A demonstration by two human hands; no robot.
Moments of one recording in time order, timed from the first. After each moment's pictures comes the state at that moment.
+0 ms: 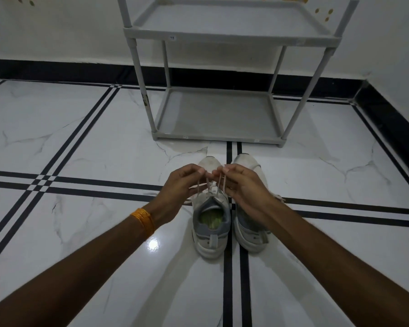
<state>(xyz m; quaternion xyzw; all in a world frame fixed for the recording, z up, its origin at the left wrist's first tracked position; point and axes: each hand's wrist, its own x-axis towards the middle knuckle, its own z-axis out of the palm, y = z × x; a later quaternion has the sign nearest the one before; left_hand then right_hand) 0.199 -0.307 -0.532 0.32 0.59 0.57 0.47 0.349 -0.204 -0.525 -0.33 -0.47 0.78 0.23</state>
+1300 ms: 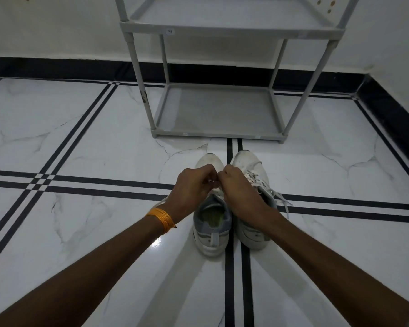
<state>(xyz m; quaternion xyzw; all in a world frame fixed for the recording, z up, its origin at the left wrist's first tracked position) 0.210 -0.288 -0.552 0.59 0.73 0.33 0.11 0.339 -0.210 -0.550 -0.27 -0.94 0.15 0.12</state>
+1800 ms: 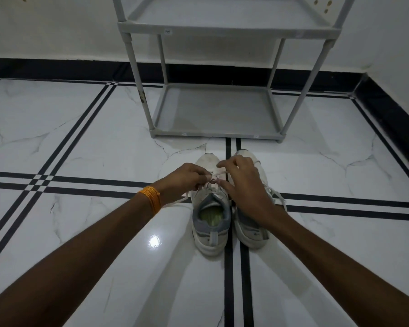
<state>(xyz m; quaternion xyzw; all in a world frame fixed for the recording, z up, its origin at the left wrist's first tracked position) 0.184 -0.274 -0.533 0.39 0.71 0.34 0.47 0.349 -0.202 -0.544 -0.32 -0.91 0.17 0.20</state>
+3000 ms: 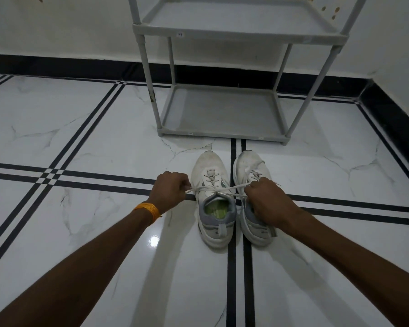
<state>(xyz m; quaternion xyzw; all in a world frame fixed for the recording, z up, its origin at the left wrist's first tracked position) 0.151 -0.315 -0.585 0.54 0.82 0.19 0.08 0.392 -0.200 -0.536 -0.25 -0.97 -0.04 -0.04</state>
